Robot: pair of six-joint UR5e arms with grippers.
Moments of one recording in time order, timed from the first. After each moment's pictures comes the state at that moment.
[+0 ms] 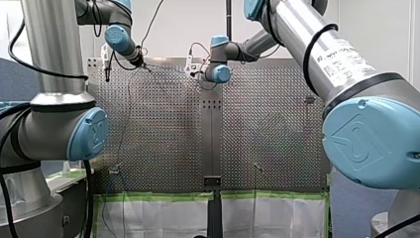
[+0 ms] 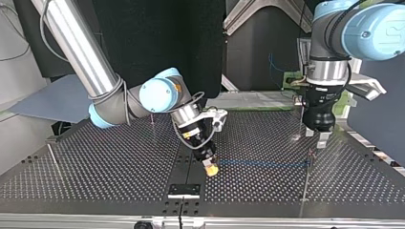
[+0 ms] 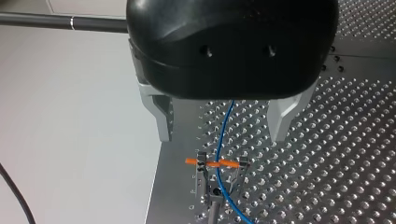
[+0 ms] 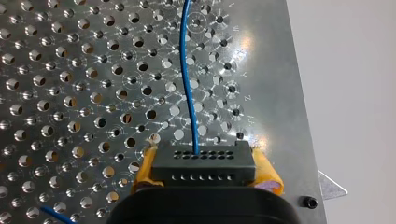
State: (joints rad) left arm 0.00 -1.36 -1.79 -3.13 -1.60 -1.64; right arm 2.31 -0.90 0.94 -0.24 1.43 1.70
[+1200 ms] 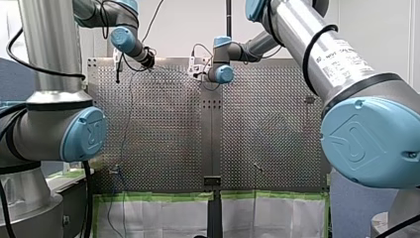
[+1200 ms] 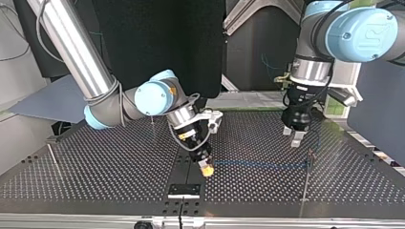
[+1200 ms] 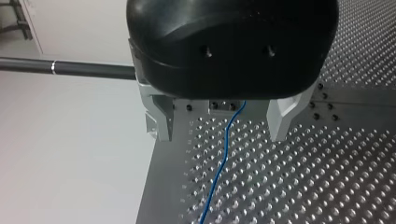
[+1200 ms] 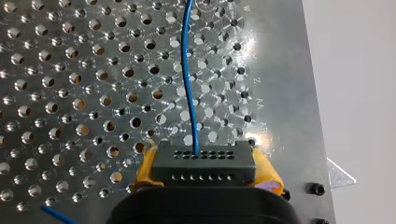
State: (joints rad) left arm -0.08 -1.40 -1.76 -3.13 -1.53 -1.62; right arm 2.29 -0.90 0.94 -0.23 1.41 1.69
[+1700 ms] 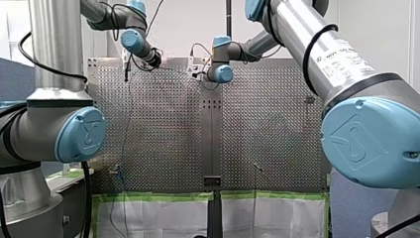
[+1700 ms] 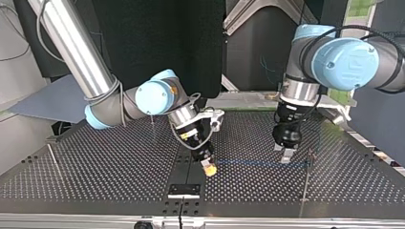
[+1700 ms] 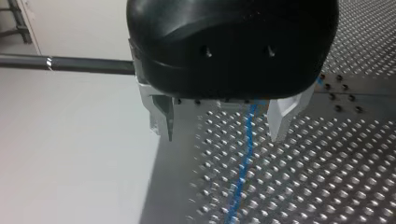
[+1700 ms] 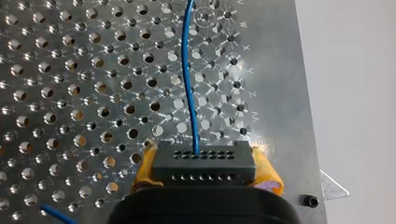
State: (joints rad) left arm -0.12 -1.51 -1.64 -3.13 -1.57 -1.60; right arm 2.29 -0.90 0.94 -0.23 1.39 1.67
